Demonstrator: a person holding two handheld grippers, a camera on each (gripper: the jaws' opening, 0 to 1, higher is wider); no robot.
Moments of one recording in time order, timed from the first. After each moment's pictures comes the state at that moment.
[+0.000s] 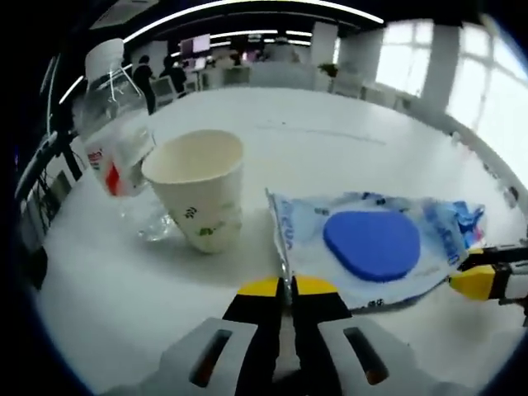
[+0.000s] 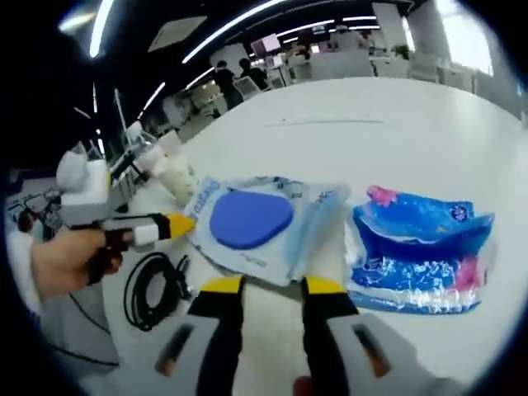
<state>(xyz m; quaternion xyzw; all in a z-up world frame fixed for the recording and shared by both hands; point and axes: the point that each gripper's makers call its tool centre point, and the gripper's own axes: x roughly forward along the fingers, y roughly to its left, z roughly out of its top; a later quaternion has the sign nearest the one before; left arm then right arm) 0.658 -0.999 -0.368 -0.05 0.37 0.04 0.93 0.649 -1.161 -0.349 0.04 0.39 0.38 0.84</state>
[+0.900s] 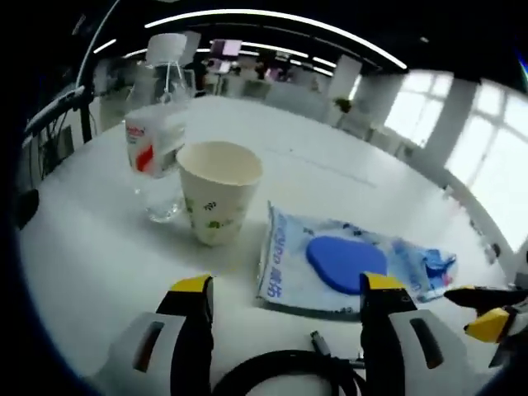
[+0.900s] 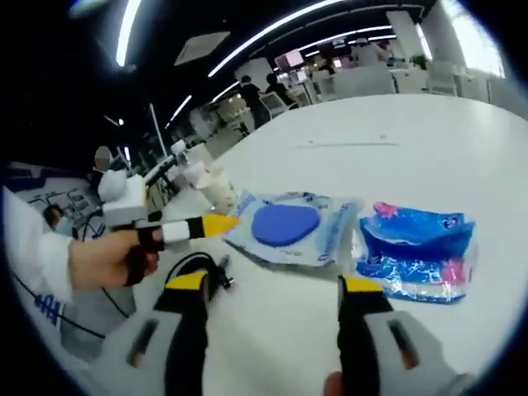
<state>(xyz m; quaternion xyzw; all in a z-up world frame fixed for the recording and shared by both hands) 0.641 -1.003 -0.338 -0.18 0.29 0.05 0.94 0.625 -1.190 -0.313 0.08 0.35 0.41 0.84</state>
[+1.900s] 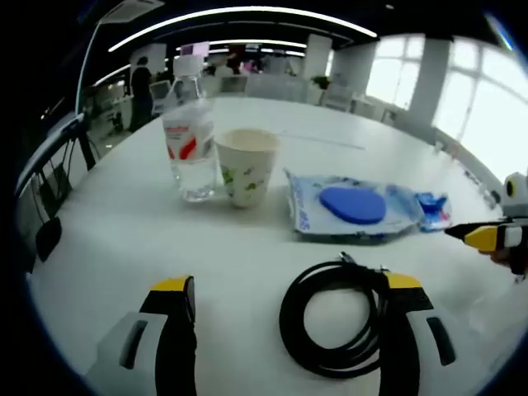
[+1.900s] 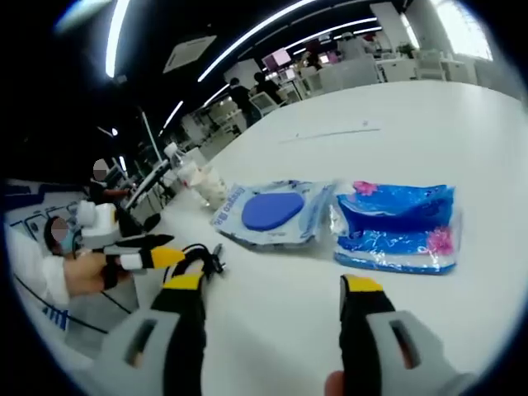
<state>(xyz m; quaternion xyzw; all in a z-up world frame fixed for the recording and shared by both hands) 0.568 -0.980 -0.342 -0.09 0.34 0.02 0.94 0.615 -1.205 -0.323 0.10 0.37 0.40 0.83</state>
